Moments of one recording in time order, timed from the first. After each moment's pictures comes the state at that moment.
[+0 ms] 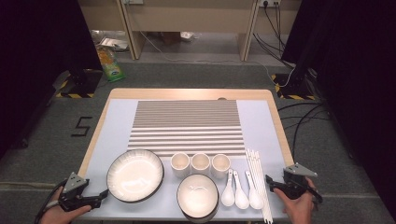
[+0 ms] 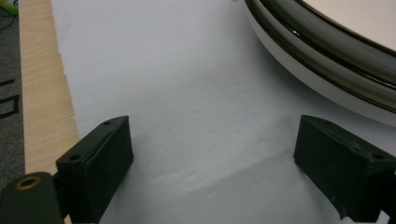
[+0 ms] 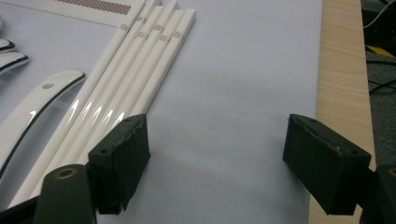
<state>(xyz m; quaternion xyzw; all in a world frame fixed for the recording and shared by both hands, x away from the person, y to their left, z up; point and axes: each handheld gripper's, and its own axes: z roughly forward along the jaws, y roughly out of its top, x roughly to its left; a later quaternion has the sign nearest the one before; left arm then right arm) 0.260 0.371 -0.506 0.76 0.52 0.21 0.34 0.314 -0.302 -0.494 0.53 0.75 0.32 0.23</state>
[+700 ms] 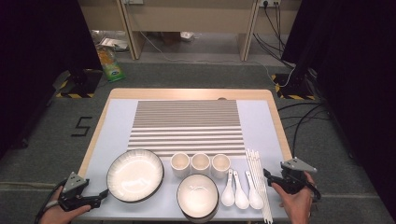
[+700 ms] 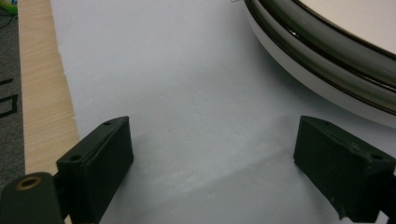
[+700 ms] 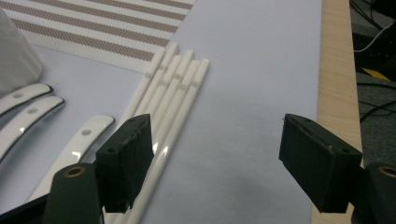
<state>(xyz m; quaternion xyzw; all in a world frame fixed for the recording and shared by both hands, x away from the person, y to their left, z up) 0.260 0.371 -0.505 0.76 0.52 0.21 0.34 0.319 -0.288 -0.469 0.51 0.75 0.34 0.25</state>
